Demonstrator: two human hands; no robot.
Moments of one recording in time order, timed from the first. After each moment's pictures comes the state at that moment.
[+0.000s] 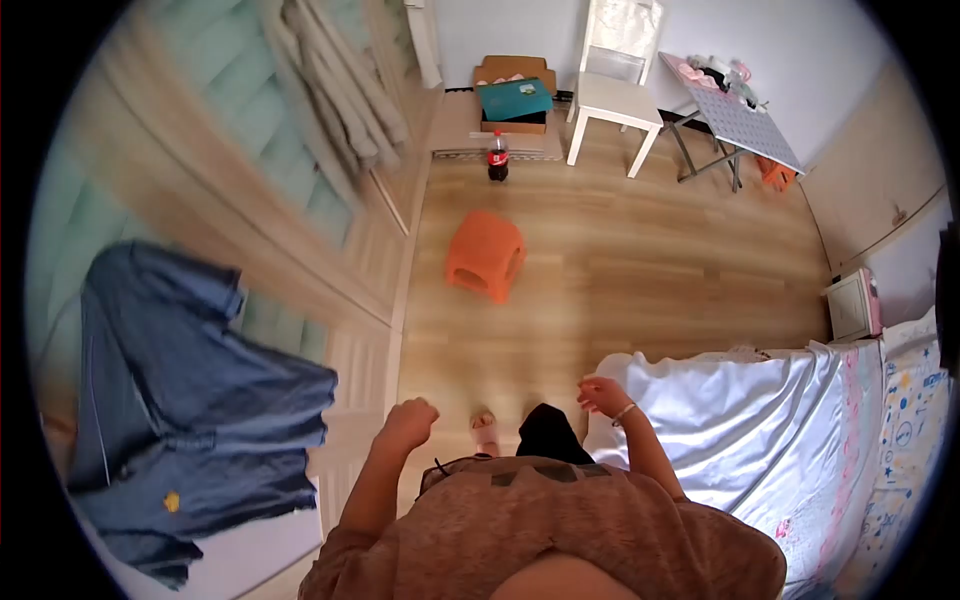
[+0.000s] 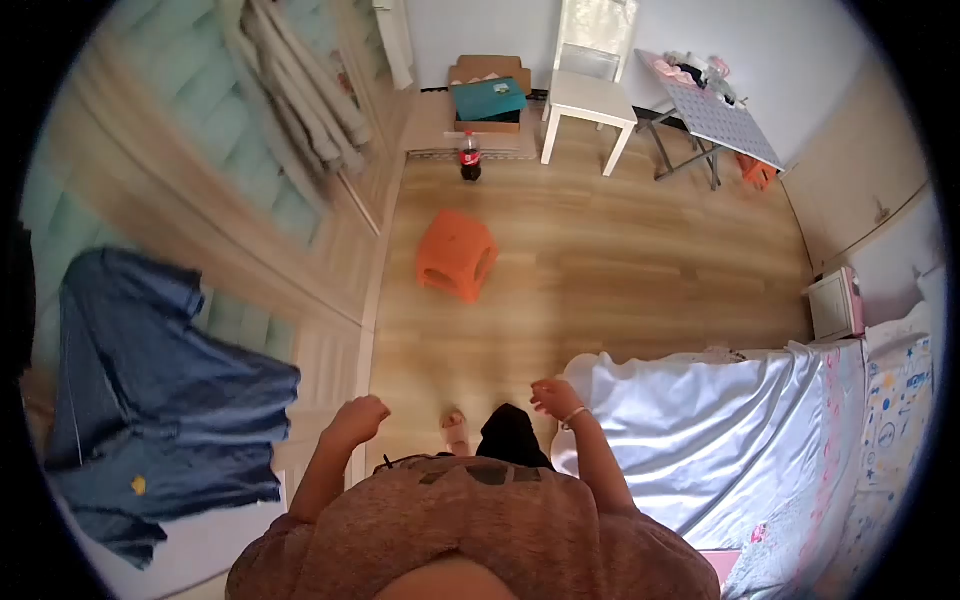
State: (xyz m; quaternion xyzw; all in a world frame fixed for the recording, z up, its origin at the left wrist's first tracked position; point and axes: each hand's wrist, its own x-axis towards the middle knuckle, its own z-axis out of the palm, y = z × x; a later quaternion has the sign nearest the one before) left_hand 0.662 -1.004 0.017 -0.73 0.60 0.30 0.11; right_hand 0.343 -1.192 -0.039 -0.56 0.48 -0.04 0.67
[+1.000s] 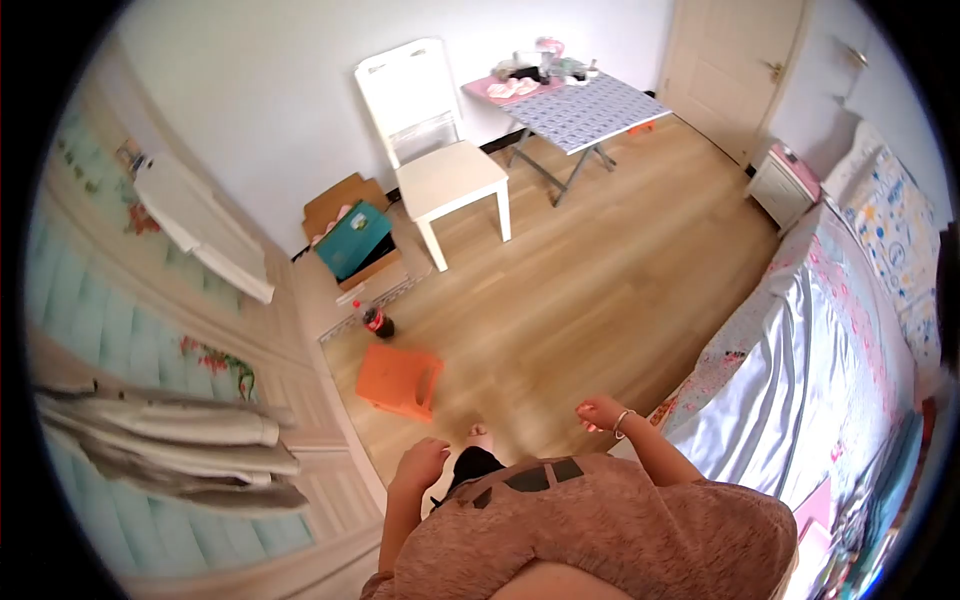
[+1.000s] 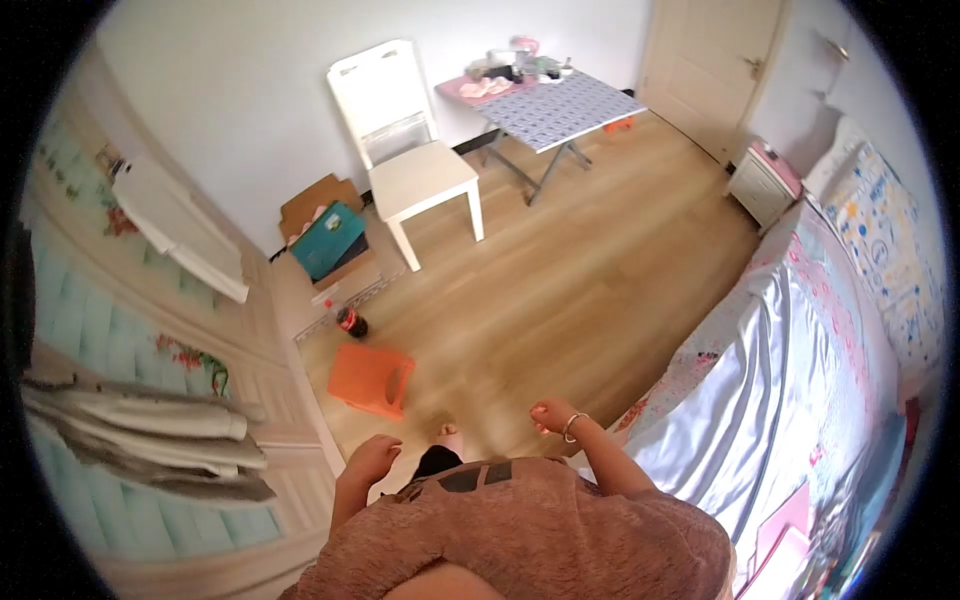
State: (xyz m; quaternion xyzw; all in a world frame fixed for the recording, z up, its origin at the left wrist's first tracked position) left_hand 0.666 -1.480 0.031 -0.61 0.72 0.32 0.01; right_hand 0.300 -1.519 -0.033 -0.49 0.60 -0.08 0.63
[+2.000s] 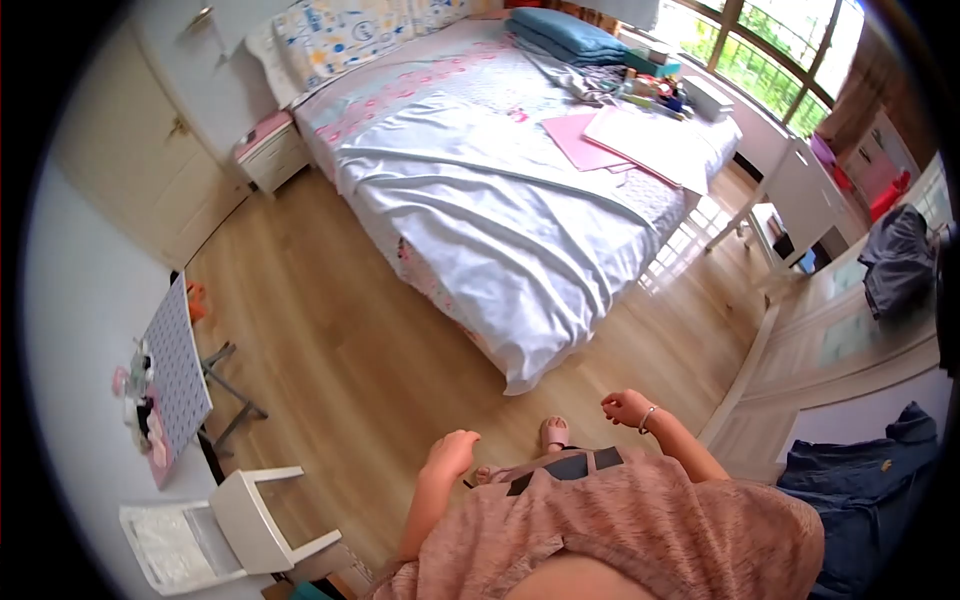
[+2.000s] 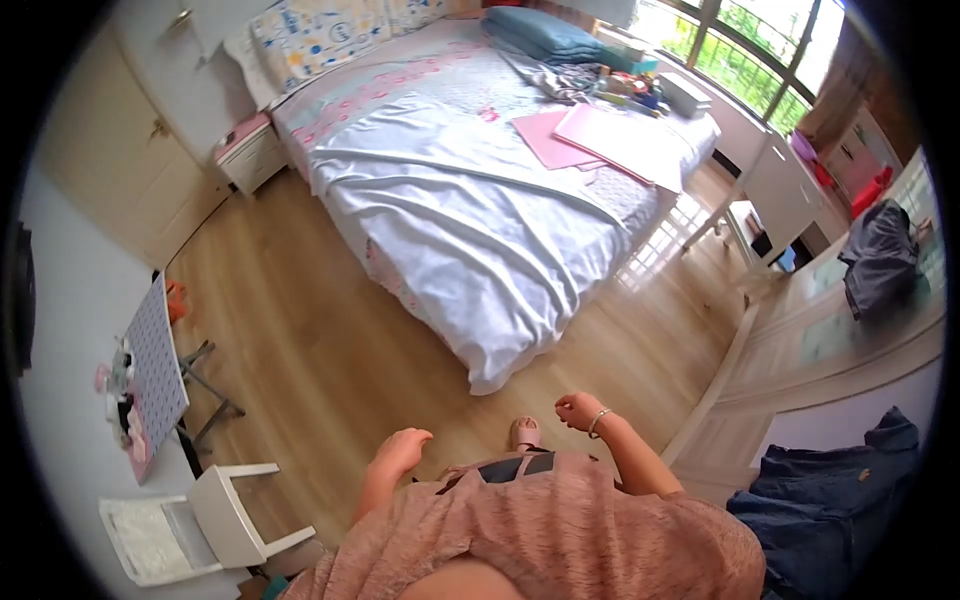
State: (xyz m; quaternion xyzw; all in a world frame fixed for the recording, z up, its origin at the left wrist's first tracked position) left_hand 0.404 -1.555 0.007 0.16 0.93 0.20 0.28; right_hand 0.442 -1.209 0.018 0.16 0.84 -0.41 0.30
